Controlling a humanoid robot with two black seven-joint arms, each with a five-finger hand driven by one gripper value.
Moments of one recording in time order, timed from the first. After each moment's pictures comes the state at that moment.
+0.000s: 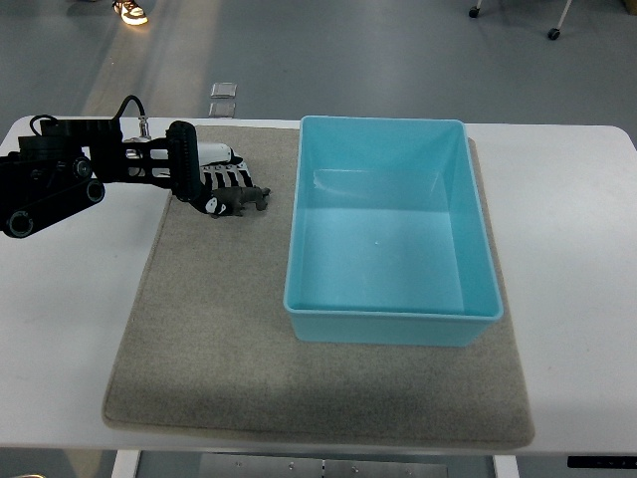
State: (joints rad) left arm -1.17 0.53 0.01 -0.90 1.19 -0.19 -0.19; right arm 0.04 0.00 -0.01 0.10 -0.06 0.19 0.08
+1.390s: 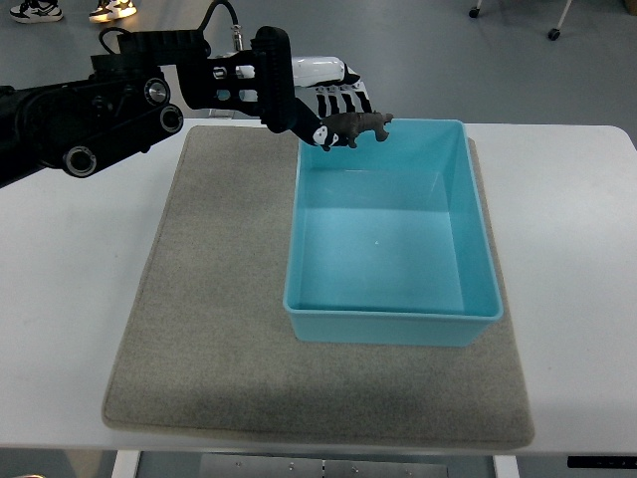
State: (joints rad) left arm -1.35 0.34 -0.15 -0.97 1.18 -0.21 -0.19; right arm 0.04 0.00 -0.01 0.10 -0.06 0.19 0.08
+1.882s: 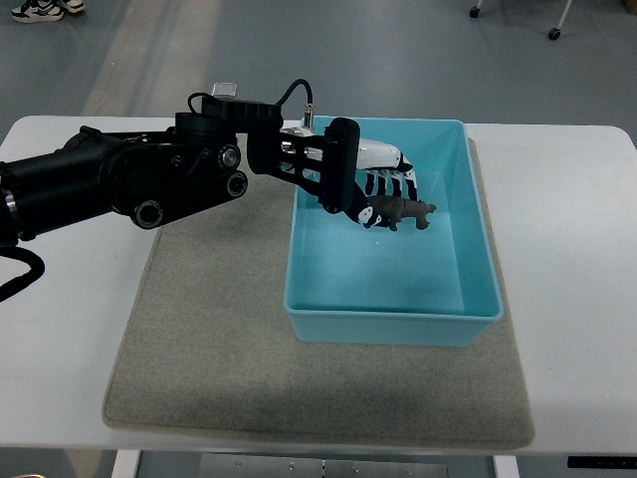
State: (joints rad) left arm -1.31 0.20 -0.02 -0.96 1.19 -0.21 -0.19; right arm 0.04 0.00 -0.01 0.10 -0.06 0.19 0.08
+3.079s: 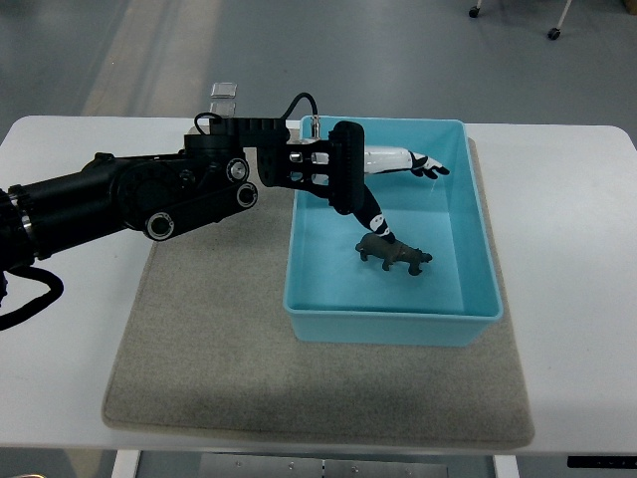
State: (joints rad) left arm -1.24 0.18 -0.17 -0.96 1.16 -0.18 -0.19; right arm 0.04 0.00 -0.01 0.10 -0.06 0.19 0.08
